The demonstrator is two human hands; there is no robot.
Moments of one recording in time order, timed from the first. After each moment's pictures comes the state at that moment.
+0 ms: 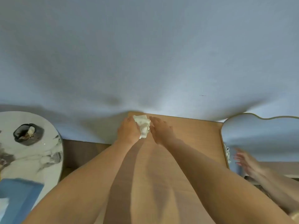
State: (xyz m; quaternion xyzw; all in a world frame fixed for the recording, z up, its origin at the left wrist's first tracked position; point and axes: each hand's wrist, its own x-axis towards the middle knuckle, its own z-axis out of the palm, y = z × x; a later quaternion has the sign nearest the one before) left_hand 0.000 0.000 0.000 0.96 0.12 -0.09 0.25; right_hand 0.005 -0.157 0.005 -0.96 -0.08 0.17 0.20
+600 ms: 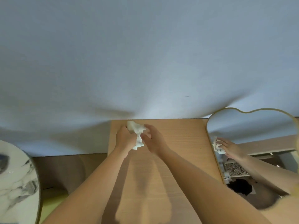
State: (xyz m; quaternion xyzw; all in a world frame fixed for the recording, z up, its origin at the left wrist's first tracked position) left_hand 0.029 -0.028 -0.011 0.80 0.22 -0.18 0.52; right_hand 0.005 -0.168 -0.013 -0.86 0.10 0.17 0.46
